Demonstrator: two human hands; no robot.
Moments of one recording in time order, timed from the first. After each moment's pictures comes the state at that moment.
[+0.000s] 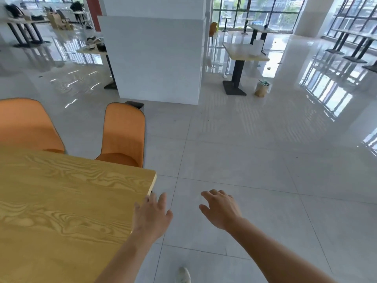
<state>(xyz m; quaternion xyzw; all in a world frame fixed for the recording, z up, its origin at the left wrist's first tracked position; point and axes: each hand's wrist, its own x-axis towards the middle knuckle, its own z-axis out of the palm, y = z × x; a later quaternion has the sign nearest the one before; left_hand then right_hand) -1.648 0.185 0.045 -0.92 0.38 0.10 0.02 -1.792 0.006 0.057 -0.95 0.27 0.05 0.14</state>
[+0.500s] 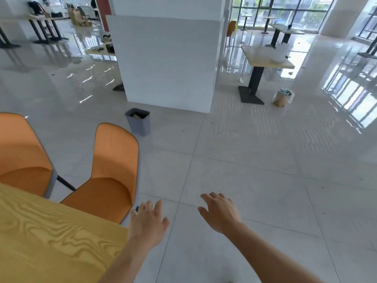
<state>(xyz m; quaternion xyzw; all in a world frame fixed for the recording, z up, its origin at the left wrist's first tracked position) -1.476 -0.011 0.052 -0.94 0.34 0.10 0.02 -1.600 -0.209 0.069 -0.96 0.24 0.06 0.15</state>
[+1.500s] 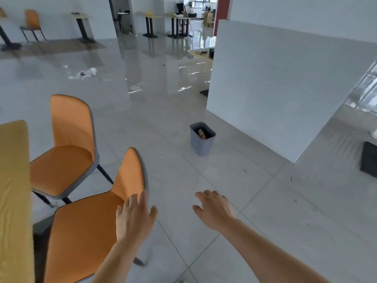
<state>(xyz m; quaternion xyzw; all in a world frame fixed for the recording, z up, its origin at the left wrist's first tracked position) -1.158 -0.218 0.040 -0.99 -0.05 -0.03 -0.11 -1.136 -0.463 0.066 -0.98 -0.09 0.12 0.10</state>
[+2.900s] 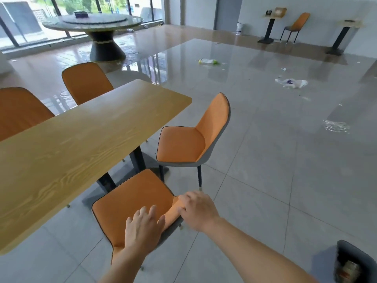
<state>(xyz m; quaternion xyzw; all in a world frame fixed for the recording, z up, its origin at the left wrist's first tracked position) -0.940 -0.217 0.004 -0.79 -0.60 0.02 -0.12 -0.747 -0.244 0.039 -0.69 -0.71 0.10 0.05</state>
